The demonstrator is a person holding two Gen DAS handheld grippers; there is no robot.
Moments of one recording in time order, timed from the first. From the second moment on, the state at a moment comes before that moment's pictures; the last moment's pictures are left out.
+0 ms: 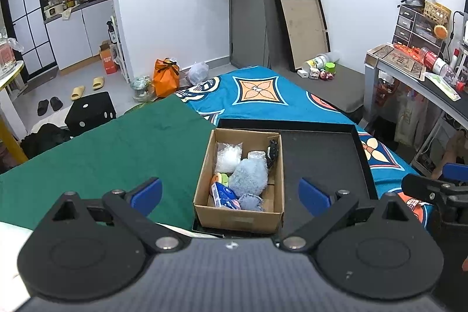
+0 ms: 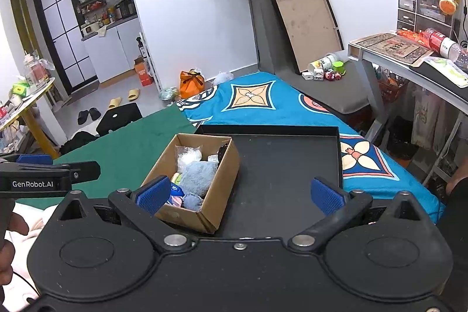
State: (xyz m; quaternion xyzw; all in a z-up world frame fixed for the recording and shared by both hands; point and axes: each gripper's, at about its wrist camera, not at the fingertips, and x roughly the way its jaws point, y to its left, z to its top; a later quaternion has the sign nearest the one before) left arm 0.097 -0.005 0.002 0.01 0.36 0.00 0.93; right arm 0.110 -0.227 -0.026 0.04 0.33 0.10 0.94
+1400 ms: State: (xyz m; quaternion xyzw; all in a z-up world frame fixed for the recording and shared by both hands) left arm 0.093 0.008 0.002 -0.02 0.37 0.00 0.93; right arm 0.102 -0.226 -0.025 0.04 0.34 0.09 0.93
